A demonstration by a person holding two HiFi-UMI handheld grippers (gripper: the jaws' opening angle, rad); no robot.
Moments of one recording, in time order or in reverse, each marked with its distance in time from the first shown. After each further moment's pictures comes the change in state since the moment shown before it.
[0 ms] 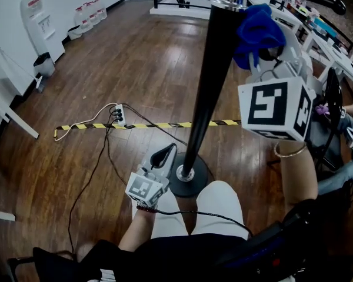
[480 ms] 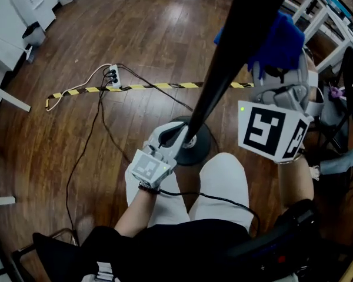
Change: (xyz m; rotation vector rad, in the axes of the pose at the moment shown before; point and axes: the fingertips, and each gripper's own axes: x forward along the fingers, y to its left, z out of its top) left arm 0.008 -0.024 -0.068 -0.074 0.072 -0.064; right arm -0.023 0.121 -0.034 -0.018 0.001 0.053
